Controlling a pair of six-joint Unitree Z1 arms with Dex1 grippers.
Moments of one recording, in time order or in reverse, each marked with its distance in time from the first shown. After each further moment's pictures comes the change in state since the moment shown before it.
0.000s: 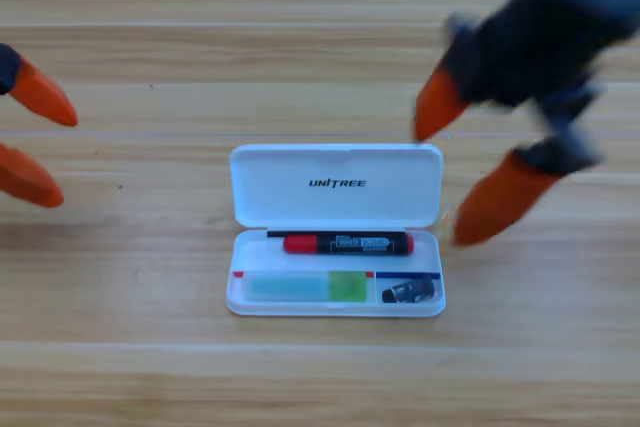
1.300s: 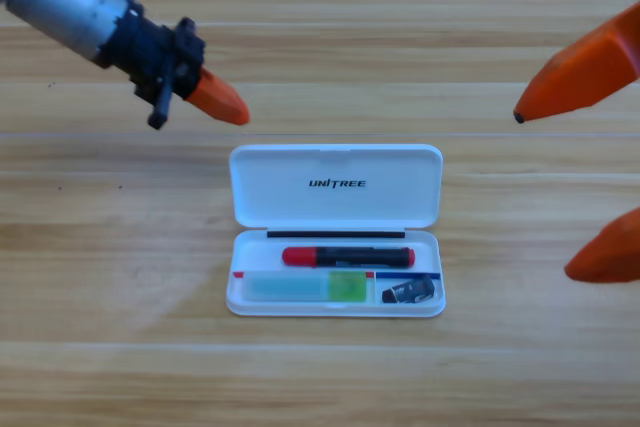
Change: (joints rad) arm 0 -0.086 0.455 -0.169 -0.411 -0.234 -0.085; arm 1 -0.007 -0.451 0.480 -0.411 0.193 0.273
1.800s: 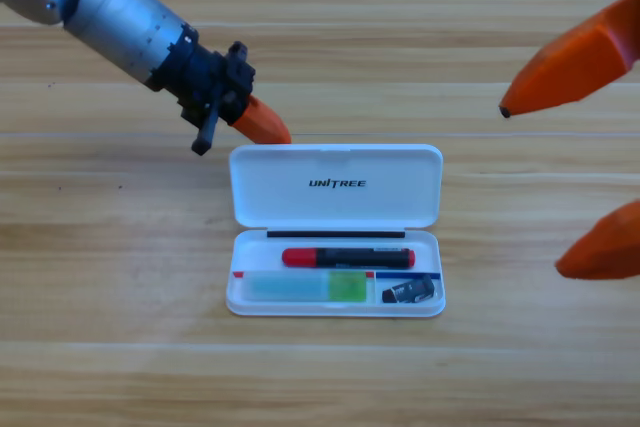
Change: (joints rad) arm 0 -0.101 0.048 -0.019 -0.025 0.018 0.000; arm 1 0.000 0.000 0.002 -0.028 0.040 0.005
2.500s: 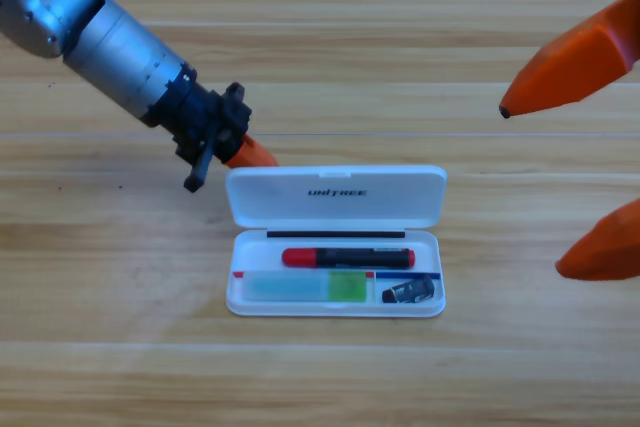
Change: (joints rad) arm 0 -0.009 0.006 0.089 -0.010 -0.008 0.004; arm 1 0.000 0.000 0.000 -0.001 0.004 0.004
